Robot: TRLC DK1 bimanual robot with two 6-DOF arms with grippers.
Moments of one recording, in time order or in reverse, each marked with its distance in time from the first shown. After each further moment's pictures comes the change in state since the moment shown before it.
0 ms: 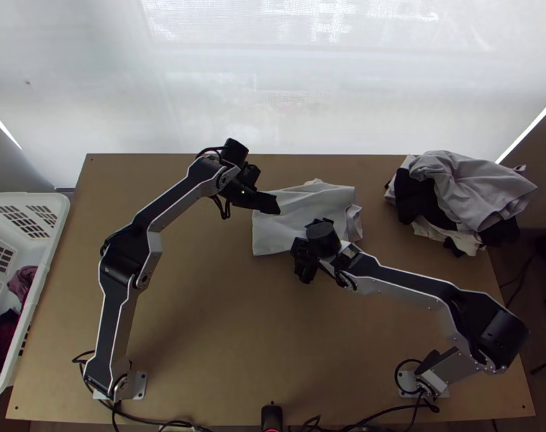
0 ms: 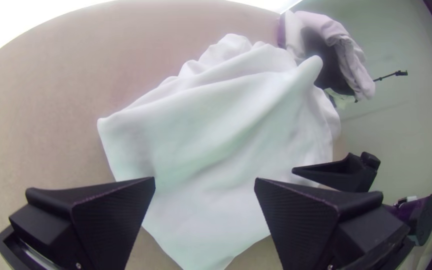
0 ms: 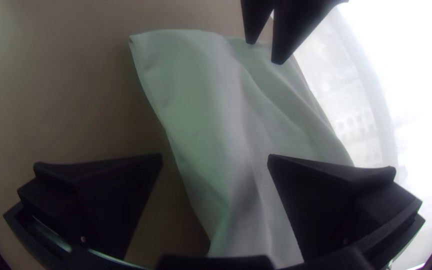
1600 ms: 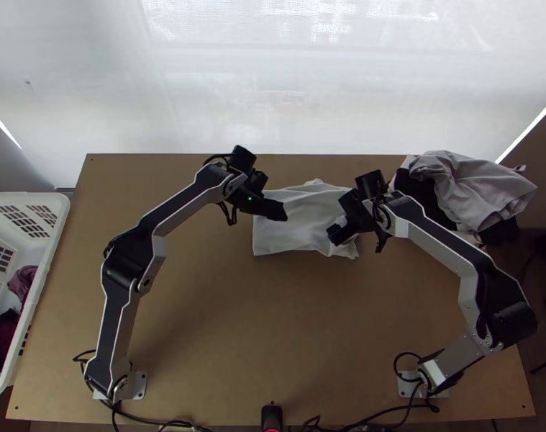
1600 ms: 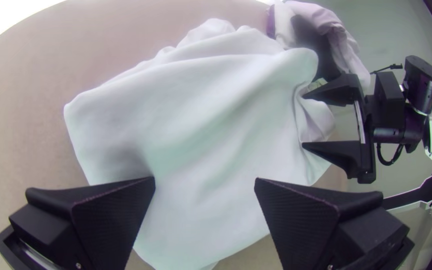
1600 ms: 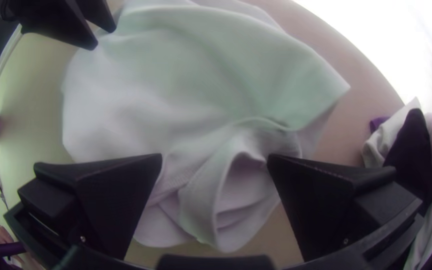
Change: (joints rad) left arm -0.040 -0.009 -0.052 0.054 0.021 -0.021; right arm -0.392 0.032 0.333 -0.636 -0.299 0.431
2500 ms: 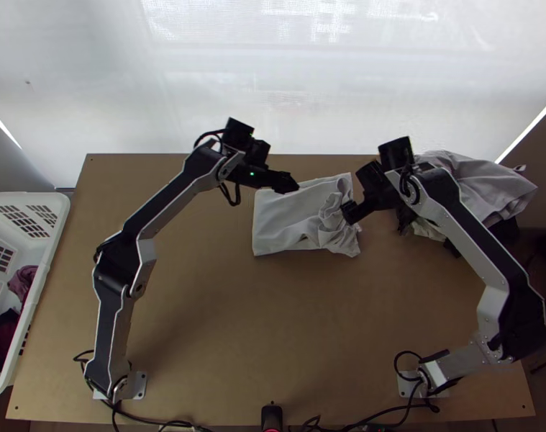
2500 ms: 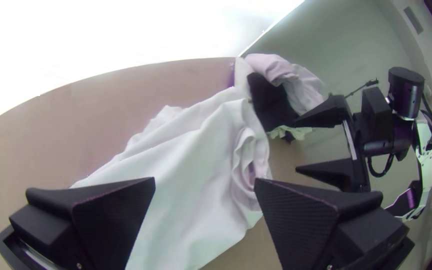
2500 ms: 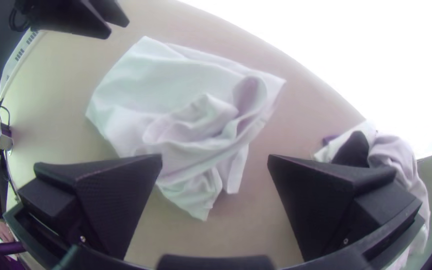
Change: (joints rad) left arm -0.005 -0.069 0.160 0.043 0.025 -0.089; right arm -0.027 -0.068 0.301 -0.315 0.003 -0.026
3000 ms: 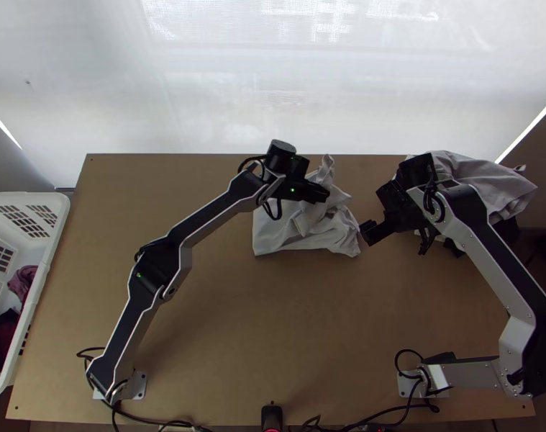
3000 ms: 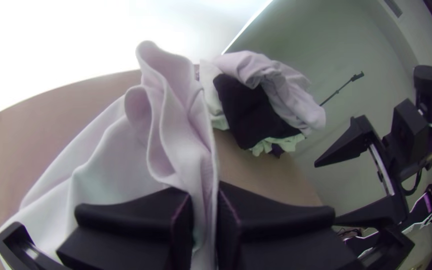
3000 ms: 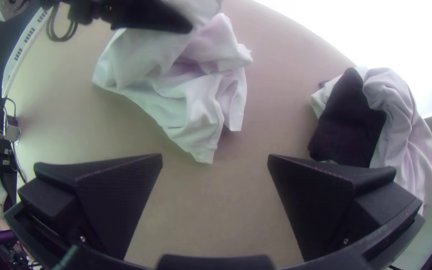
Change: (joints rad) left arm -0.163 0.182 0.079 0.333 -0.064 -0.122; right arm -0.062 -0.179 -0.148 -0.146 0.000 0.023
